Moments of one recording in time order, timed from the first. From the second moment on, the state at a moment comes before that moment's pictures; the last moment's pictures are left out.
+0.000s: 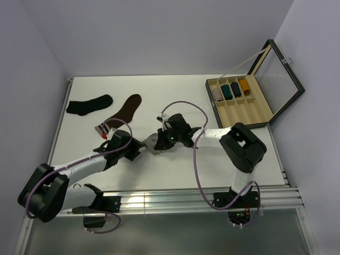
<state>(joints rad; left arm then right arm) -0.57 1.20 0.43 -0.03 -0.09 -1.43 0.74 1.79 0.90 0.17 -0.43 0.37</state>
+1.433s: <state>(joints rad) -0.53 1.38 0.43 0.22 -0.04 -1.27 0.65 2.01 1.06 0.16 -0.77 0.60</state>
